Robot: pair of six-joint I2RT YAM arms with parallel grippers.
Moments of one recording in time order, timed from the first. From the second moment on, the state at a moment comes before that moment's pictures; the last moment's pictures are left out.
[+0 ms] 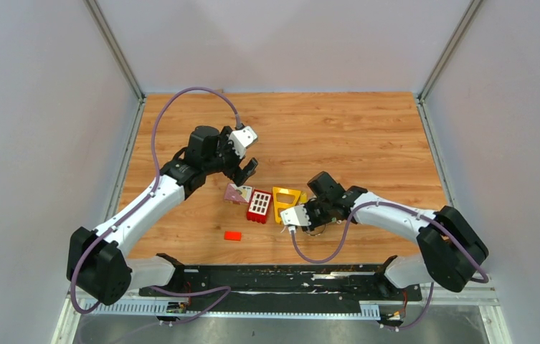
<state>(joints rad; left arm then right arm) -0.49 1.24 0.97 -0.27 0.28 0.35 0.75 1.38 0.72 -0.43 -0.29 -1.19</state>
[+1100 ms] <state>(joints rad) -0.49 1.25 0.97 -0.27 0.28 0.35 0.76 1.48 0.79 -0.56 -0.35 -1.21</state>
